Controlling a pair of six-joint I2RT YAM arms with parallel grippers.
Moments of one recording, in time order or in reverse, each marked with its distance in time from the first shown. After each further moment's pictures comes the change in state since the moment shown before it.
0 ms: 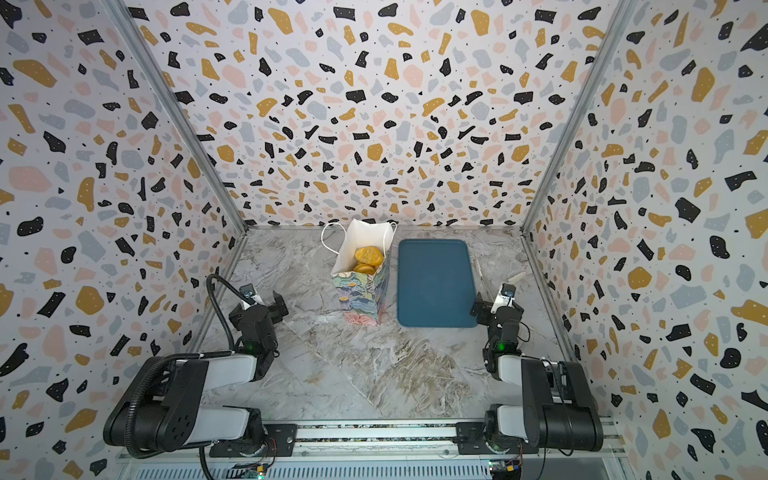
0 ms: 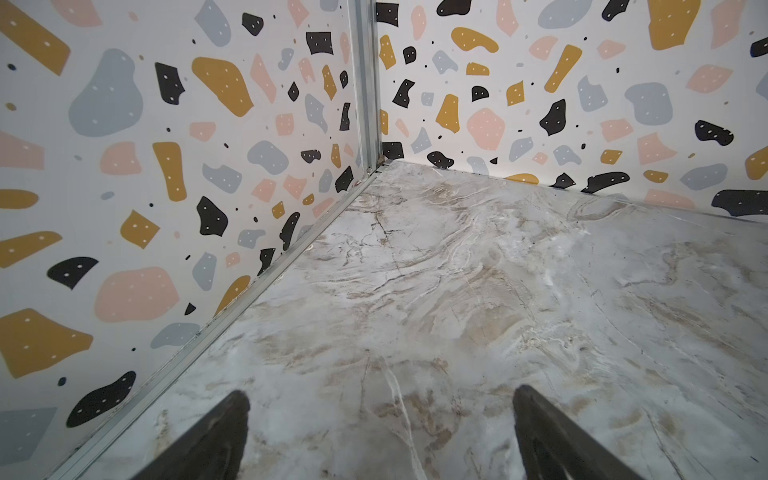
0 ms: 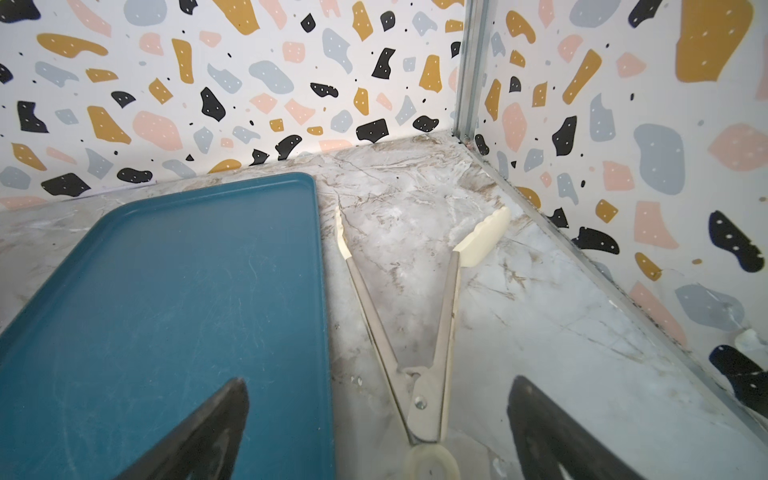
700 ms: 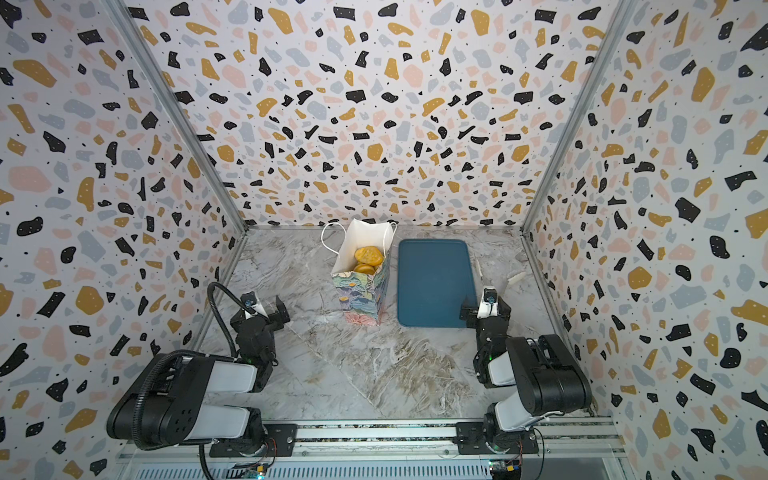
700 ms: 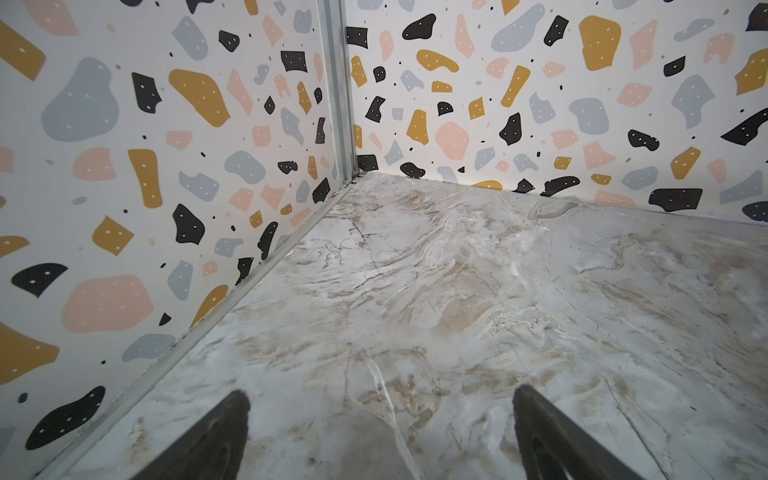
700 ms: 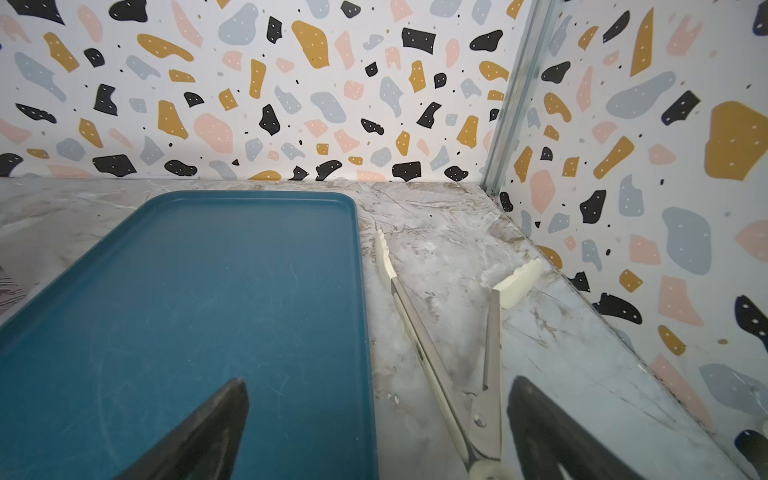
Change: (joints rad) left arm 0.000 0.032 -0.116 0.226 0.080 0.042; right arm 0.123 0.167 -0.065 0.357 0.060 -0.146
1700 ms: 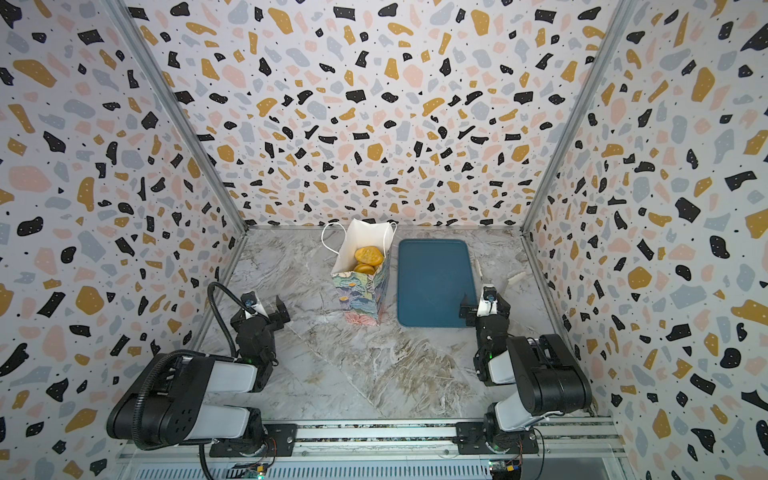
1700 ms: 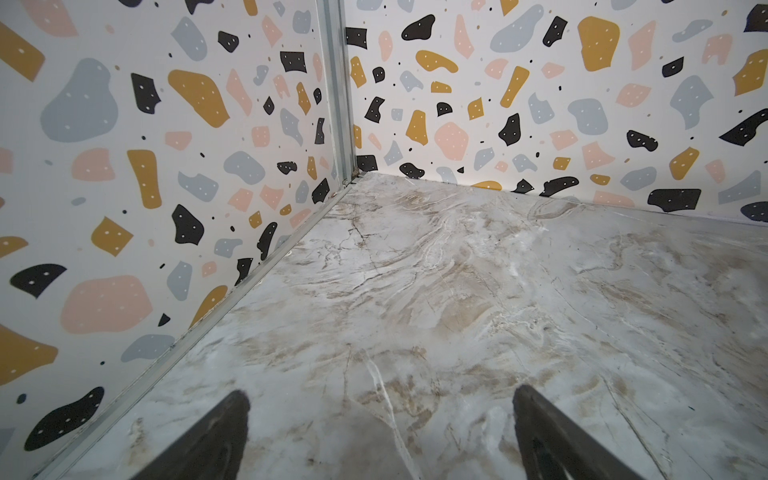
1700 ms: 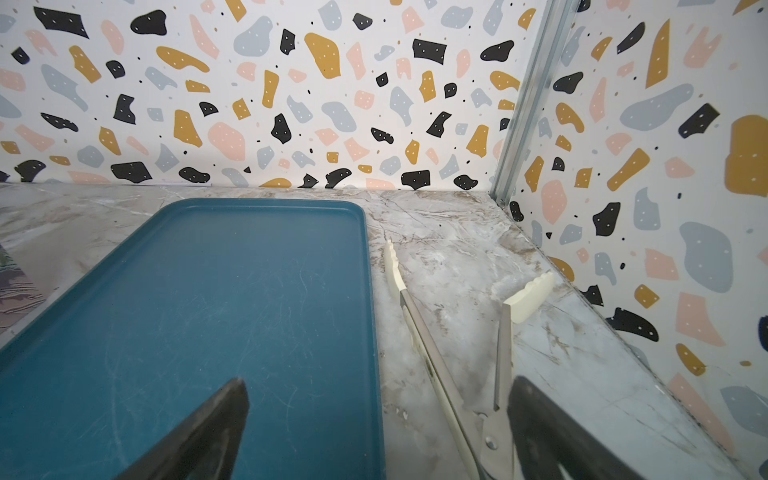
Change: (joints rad) left arm 0.000 0.000 0.001 0.000 0.000 0.000; right arm -0.010 0.000 0.012 -0.002 -0.036 -0.006
